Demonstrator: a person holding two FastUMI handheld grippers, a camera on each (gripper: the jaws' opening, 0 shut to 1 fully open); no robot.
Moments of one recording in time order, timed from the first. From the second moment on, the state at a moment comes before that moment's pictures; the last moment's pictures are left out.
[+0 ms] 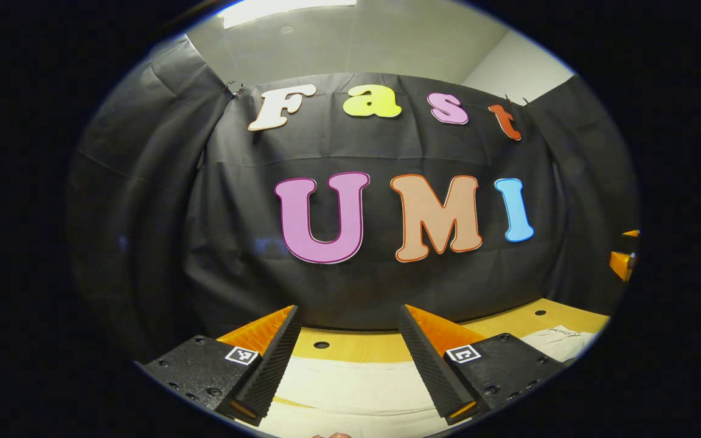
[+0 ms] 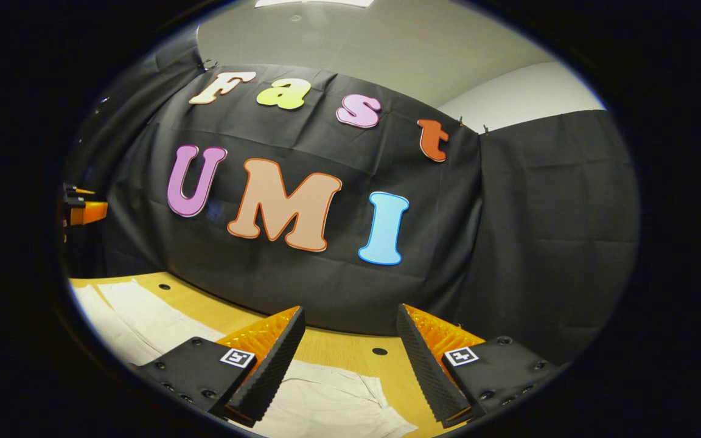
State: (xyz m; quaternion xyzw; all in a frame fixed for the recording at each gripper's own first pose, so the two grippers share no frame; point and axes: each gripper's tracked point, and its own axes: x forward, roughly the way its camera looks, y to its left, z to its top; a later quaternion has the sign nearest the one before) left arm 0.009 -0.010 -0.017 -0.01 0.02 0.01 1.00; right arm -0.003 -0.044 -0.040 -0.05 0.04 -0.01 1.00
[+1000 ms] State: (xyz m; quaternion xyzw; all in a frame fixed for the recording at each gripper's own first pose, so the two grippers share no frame) left arm 0.003 -0.037 -0.035 0.01 0.05 0.01 1.00; right arm -0.095 -0.109 -0.212 -0.37 0.18 0.13 0.90
